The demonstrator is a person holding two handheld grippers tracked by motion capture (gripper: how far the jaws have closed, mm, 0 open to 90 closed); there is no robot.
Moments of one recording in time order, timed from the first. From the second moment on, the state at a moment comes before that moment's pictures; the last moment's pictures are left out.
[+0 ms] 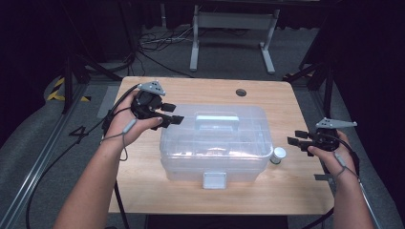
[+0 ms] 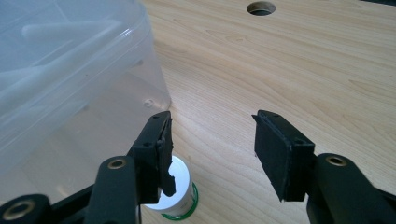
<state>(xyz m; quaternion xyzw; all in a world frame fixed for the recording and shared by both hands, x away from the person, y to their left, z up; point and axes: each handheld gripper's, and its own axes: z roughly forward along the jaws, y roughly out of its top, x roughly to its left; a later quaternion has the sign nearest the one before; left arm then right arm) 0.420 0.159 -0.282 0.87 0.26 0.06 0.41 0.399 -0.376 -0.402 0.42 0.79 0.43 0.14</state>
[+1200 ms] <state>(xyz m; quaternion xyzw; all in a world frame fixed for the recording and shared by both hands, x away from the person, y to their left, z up) 0.436 0.076 -0.306 0.89 0.20 0.02 0.40 0.389 -0.382 -0.406 0.44 0.78 0.42 0.15</state>
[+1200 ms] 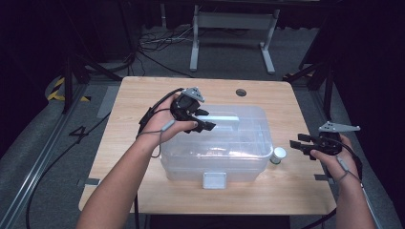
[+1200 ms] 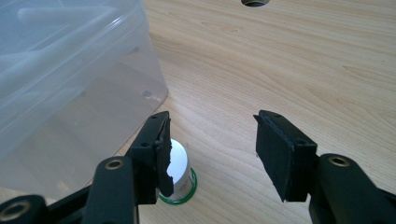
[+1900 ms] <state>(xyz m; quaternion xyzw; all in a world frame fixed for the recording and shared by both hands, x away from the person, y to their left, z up) 0.429 0.071 -0.300 0.91 0.17 0.05 0.37 0.387 -0.380 -0.405 0.43 0.78 0.42 0.14</state>
